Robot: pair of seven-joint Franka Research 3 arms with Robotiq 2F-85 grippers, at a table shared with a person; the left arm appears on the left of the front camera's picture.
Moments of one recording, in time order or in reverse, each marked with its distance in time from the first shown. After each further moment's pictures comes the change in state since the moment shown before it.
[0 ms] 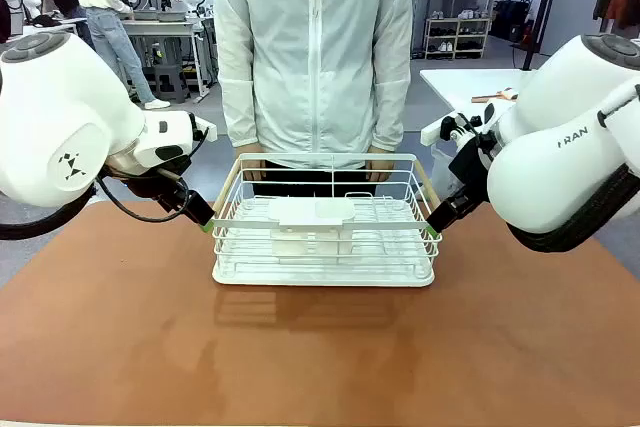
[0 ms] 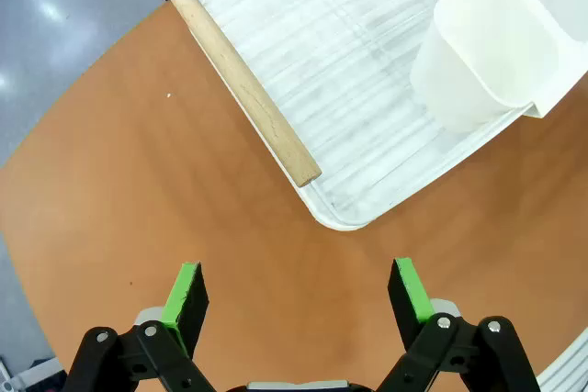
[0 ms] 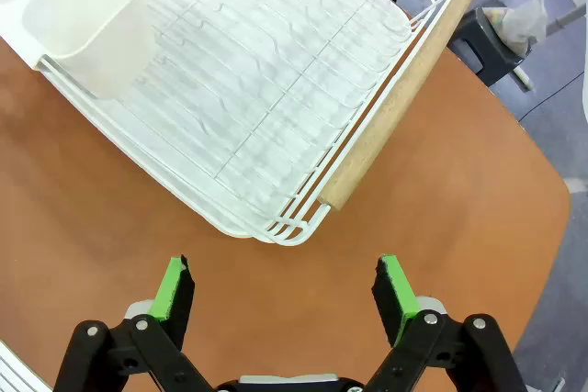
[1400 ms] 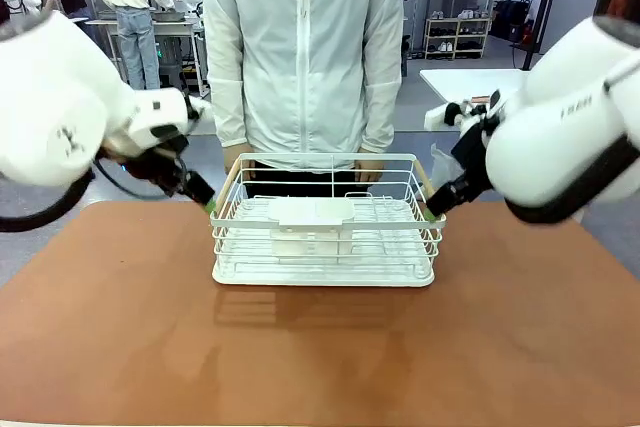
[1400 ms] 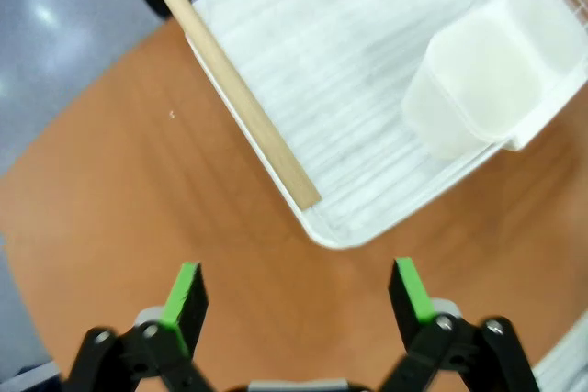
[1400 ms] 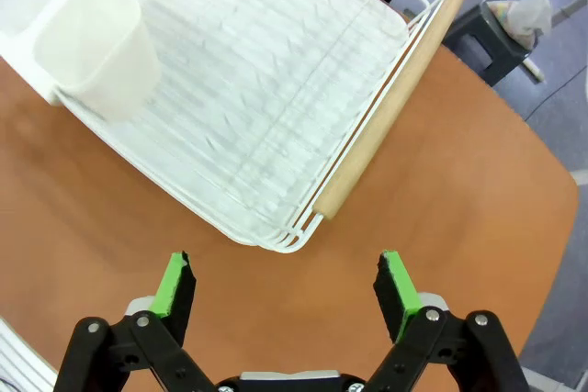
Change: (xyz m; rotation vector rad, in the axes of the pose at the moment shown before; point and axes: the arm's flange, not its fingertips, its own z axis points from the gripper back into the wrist) left arm 0.018 0.013 0.023 -0.045 -0.059 0.045; right arm 0.015 -0.010 0.017 0.040 -0.028 -0.072
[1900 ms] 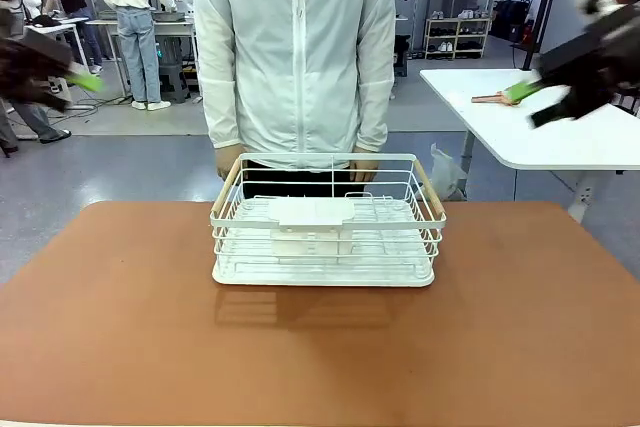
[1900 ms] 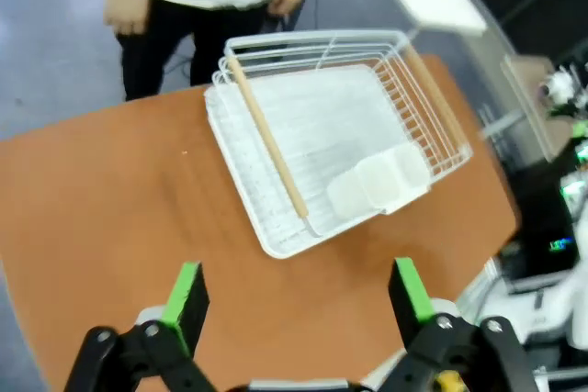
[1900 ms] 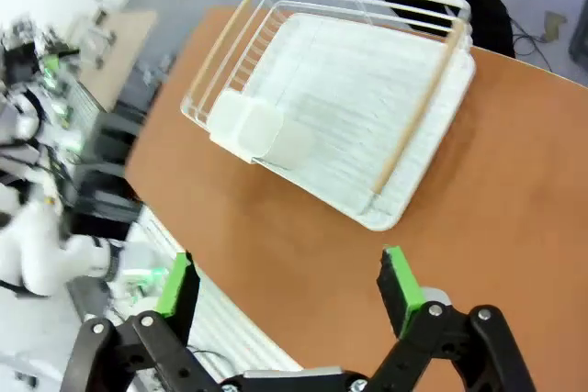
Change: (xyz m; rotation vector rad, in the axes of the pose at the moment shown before) left arm -0.044 0.169 0.177 -0.343 -0.260 0.445; right arm -0.007 -0.157 0.140 0.593 -0.150 -0.413
